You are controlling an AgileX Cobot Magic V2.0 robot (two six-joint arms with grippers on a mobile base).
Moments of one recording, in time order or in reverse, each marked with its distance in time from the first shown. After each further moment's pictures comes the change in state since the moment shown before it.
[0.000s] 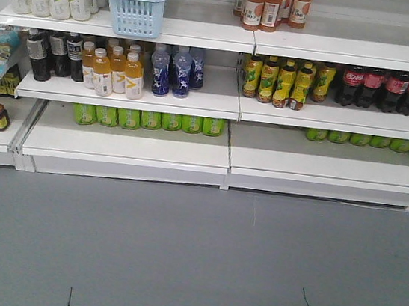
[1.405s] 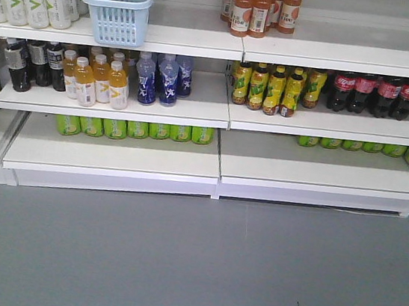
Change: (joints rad) left arm 0.000 -0.001 0.000 0.000 0.000 0.000; right arm 0.000 0.000 0.000 0.000 0.000 0.000
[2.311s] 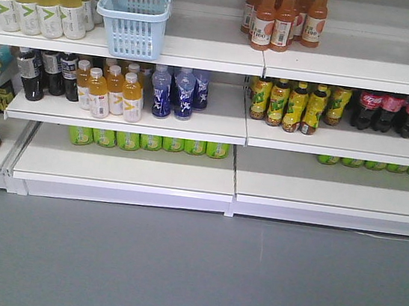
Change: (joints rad) left arm 0.000 0.000 0.000 0.000 0.000 0.000; right arm 0.000 0.000 0.000 0.000 0.000 0.000
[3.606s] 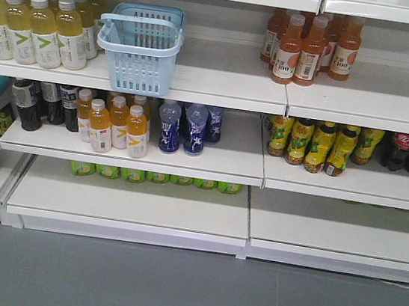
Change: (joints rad) left arm 0.000 0.000 0.000 0.000 0.000 0.000; right arm 0.000 0.000 0.000 0.000 0.000 0.000
